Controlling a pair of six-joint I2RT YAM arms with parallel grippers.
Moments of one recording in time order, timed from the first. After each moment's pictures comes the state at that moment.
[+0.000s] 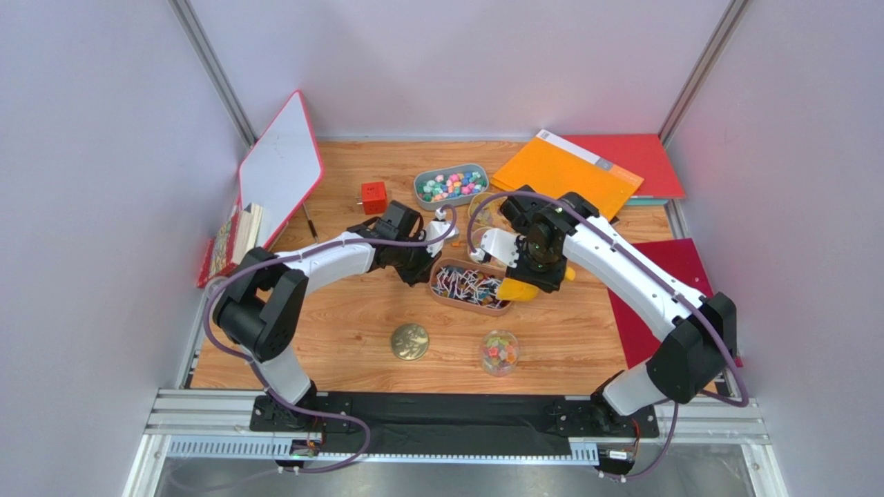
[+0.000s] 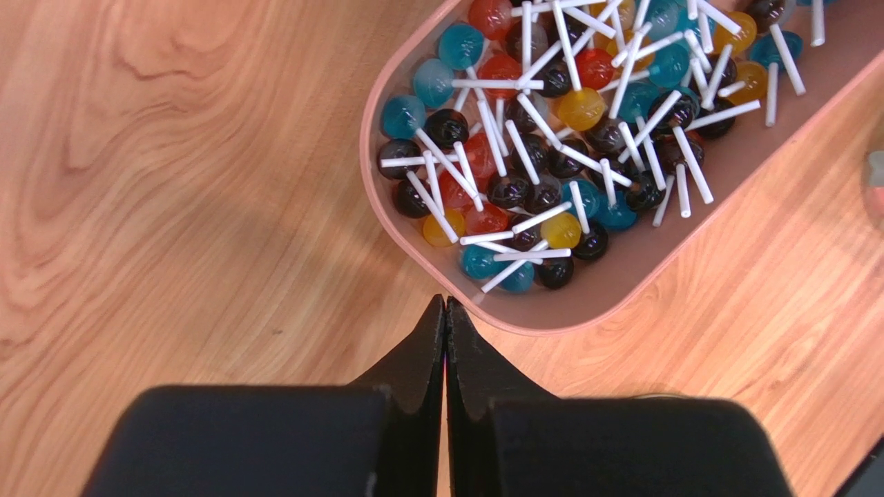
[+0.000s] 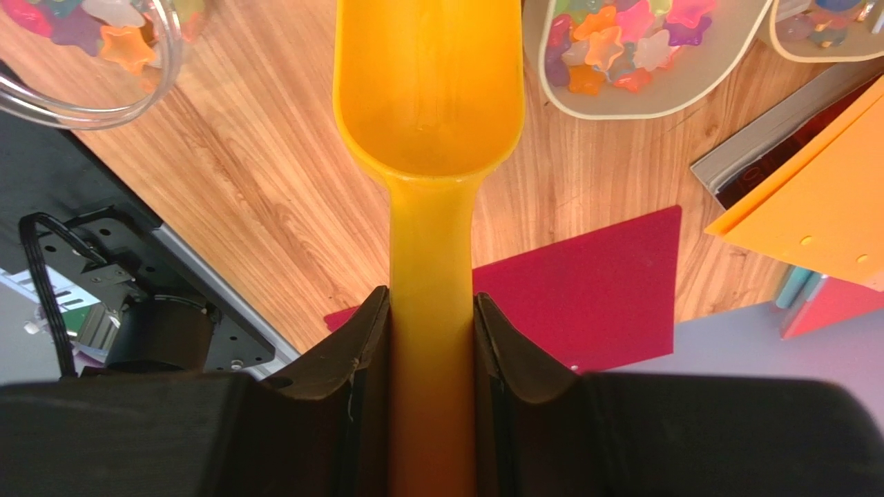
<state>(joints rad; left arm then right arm) -0.58 1.70 1.03 -0.33 0.37 0.32 0.63 1.49 1.39 -1.32 0.07 -0.69</state>
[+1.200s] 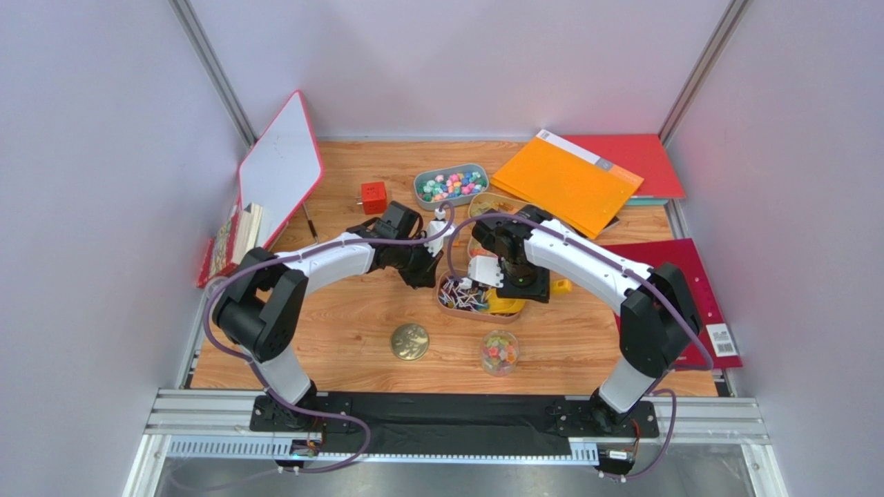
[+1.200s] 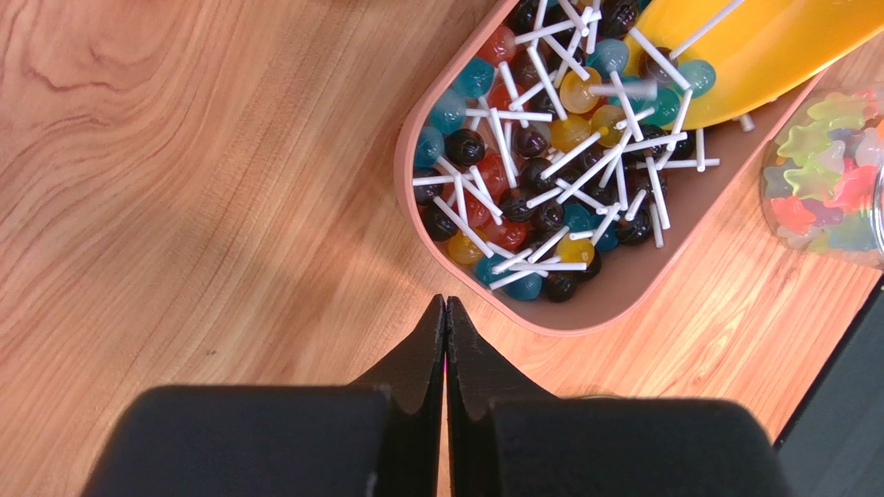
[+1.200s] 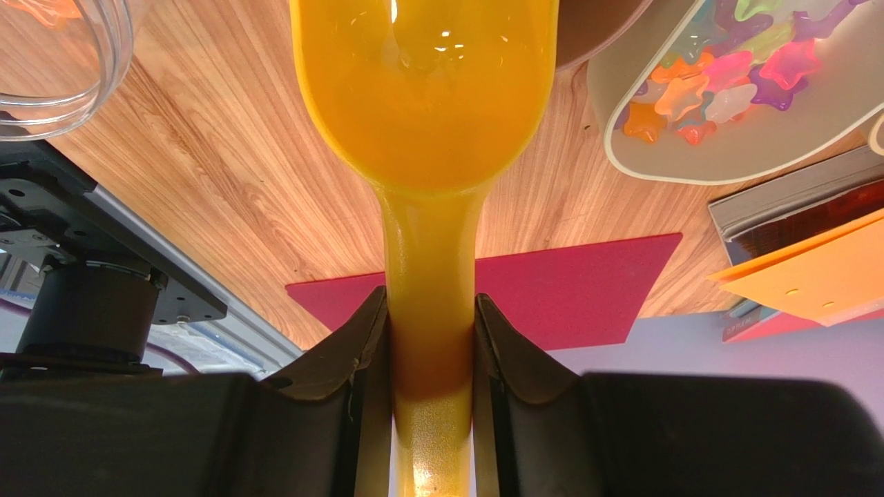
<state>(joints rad) -0.58 1.70 1.03 -0.32 0.47 0.25 0.72 1.67 1.33 -1.30 0.19 -0.76</state>
